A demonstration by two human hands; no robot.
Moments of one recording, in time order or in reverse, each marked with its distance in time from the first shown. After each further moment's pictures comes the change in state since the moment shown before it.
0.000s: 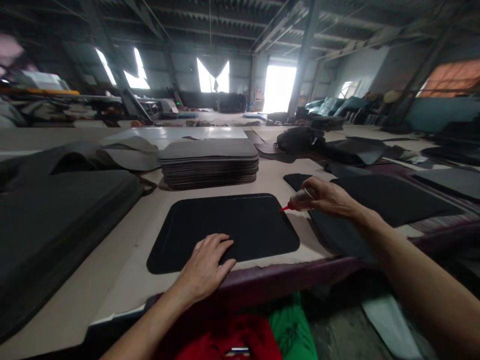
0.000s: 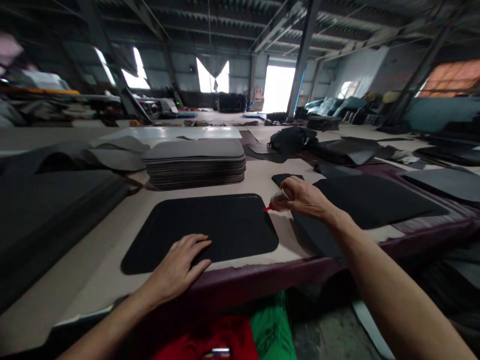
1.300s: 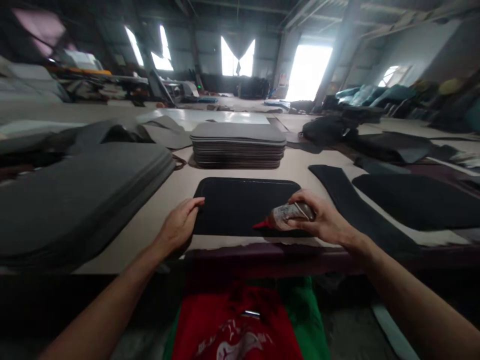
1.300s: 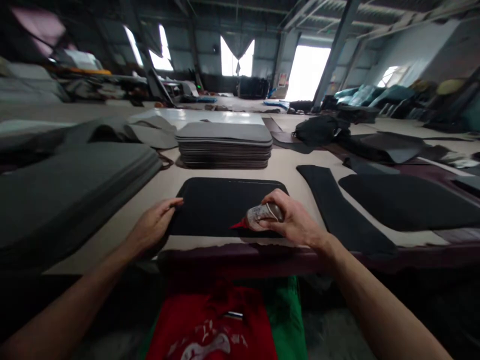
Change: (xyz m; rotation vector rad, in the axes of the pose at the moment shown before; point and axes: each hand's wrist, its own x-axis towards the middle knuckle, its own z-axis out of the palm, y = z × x) left_hand -0.051 -0.083 -0.057 -0.252 0.361 -0.310; right_hand -0.043 -0.113 0.057 0.431 -0.117 -0.246
